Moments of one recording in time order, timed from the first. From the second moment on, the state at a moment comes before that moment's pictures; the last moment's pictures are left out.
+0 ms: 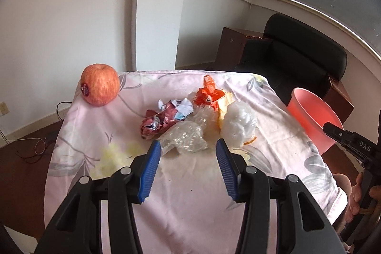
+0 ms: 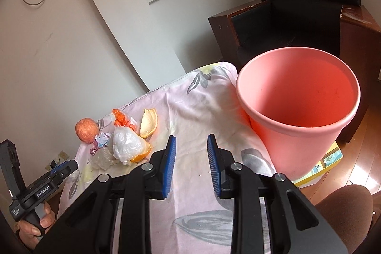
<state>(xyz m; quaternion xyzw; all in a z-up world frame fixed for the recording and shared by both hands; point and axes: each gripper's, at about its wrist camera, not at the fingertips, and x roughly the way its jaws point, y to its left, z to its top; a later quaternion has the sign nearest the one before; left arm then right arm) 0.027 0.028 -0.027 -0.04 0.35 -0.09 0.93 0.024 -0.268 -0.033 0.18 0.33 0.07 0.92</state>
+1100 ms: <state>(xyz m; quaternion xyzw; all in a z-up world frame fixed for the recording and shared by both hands) 0.076 0.036 -0.067 -0.05 0.39 -0.16 0.90 0.082 -0.182 -0.040 0.13 0.39 0.19 0.89</state>
